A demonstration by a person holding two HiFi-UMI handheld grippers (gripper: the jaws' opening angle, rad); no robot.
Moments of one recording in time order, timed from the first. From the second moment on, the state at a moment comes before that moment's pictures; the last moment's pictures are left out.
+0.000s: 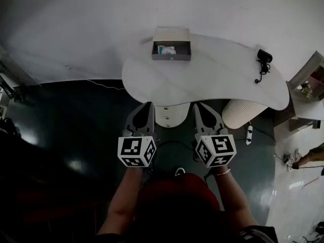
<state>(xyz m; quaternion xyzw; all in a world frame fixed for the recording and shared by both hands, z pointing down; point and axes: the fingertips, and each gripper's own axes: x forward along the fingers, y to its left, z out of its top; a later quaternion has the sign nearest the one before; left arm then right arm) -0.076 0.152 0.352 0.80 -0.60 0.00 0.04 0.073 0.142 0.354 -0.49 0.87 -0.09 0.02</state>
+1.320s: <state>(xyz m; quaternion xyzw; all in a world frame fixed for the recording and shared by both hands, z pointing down) -0.053 0.134 0.334 0.77 -0.63 0.00 0.02 0.126 0.119 0.360 -0.49 0.86 -0.10 0.03</state>
